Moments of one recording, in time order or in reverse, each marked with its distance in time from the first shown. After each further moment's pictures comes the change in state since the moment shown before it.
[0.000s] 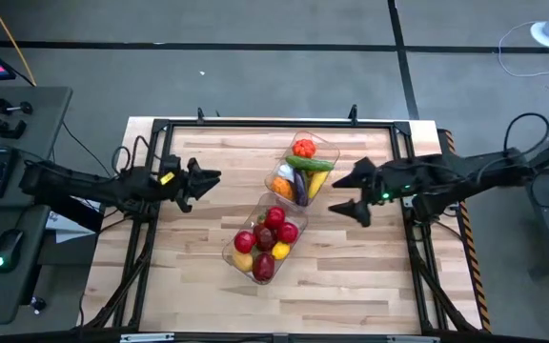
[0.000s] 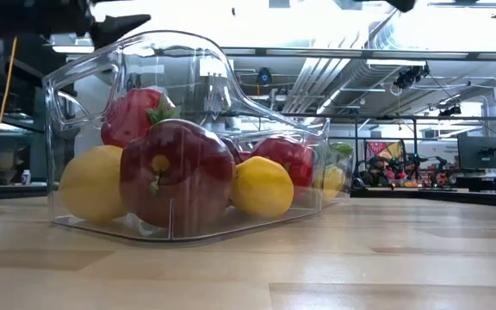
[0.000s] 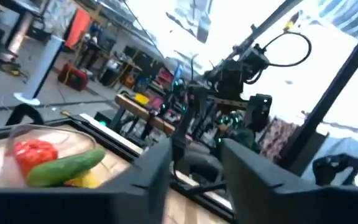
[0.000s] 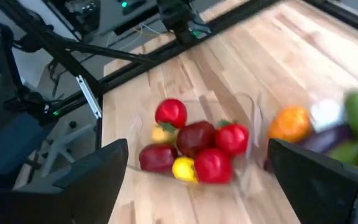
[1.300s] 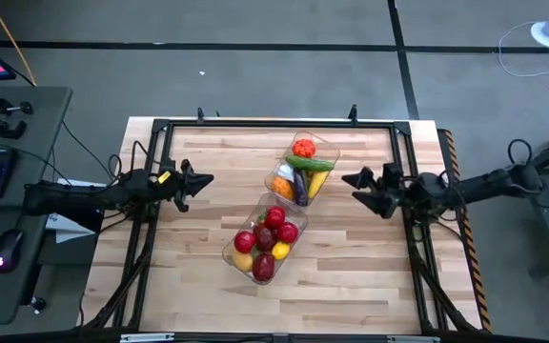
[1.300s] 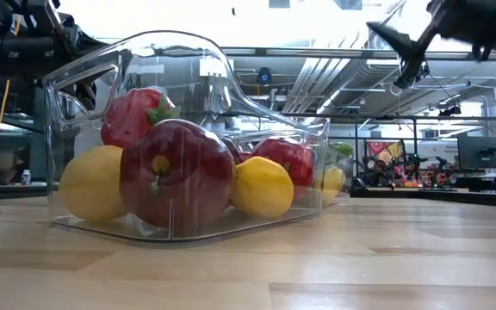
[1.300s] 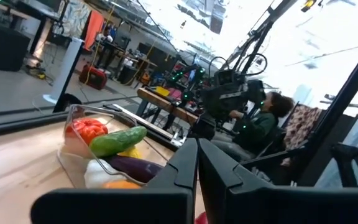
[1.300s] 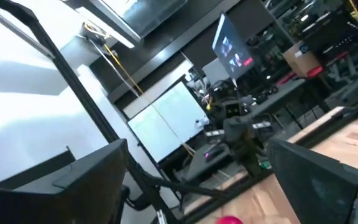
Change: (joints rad) left arm 0.170 -0.285 -0.236 -0.120 0.129 0.043; right arm -0.092 -0.357 -0.973 1.487 -0.017 0.046
